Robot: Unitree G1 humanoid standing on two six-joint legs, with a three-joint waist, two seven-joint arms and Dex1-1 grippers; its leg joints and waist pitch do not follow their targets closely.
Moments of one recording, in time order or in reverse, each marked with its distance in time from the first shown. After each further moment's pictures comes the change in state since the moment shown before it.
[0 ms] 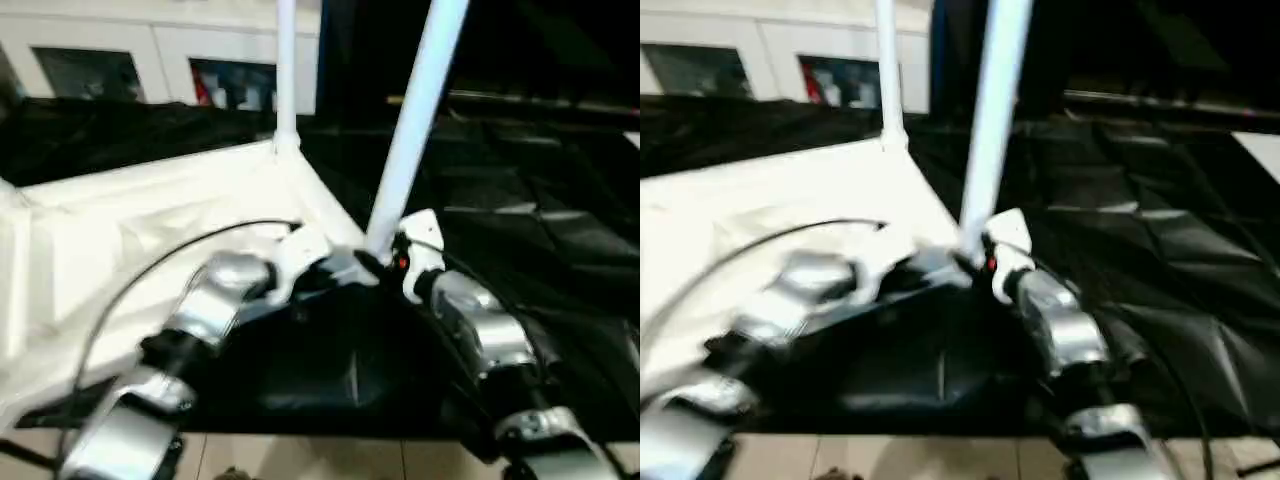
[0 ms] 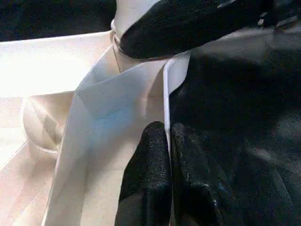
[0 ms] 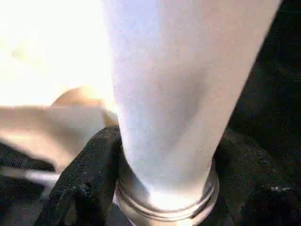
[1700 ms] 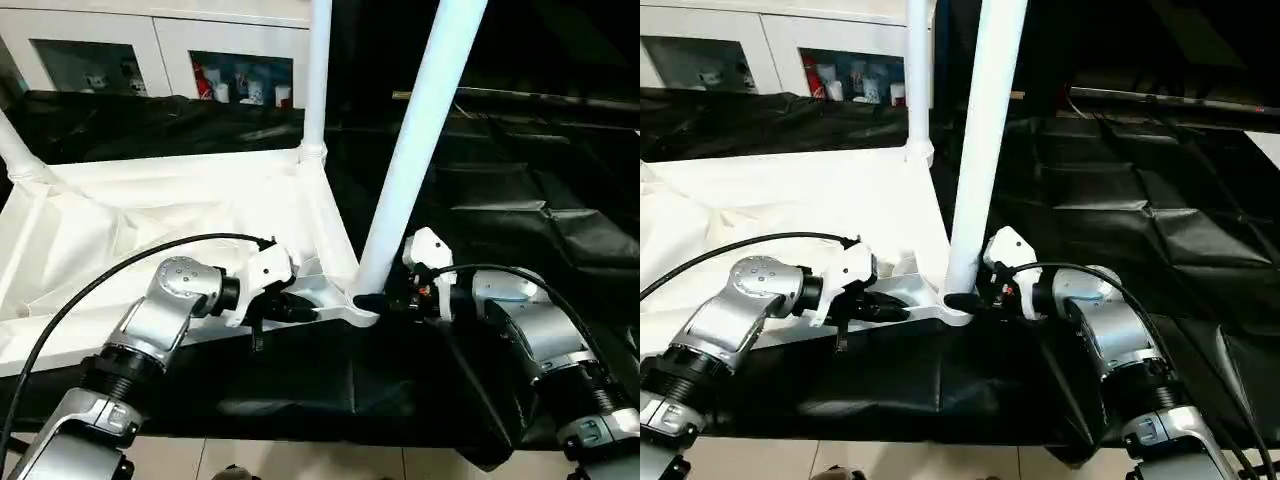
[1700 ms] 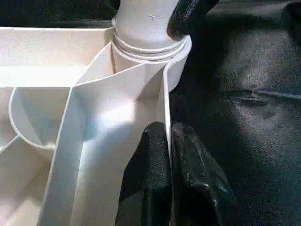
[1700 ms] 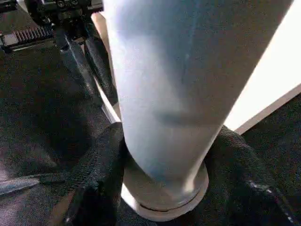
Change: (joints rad) left arm 0.137 0.211 0.017 -0.186 -0.125 -0.048 -0.407; right arm 0.032 -0.302 0.179 -0.138 0.064 -0.074 0.693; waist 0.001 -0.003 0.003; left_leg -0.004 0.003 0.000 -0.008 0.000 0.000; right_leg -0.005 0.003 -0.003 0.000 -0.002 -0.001
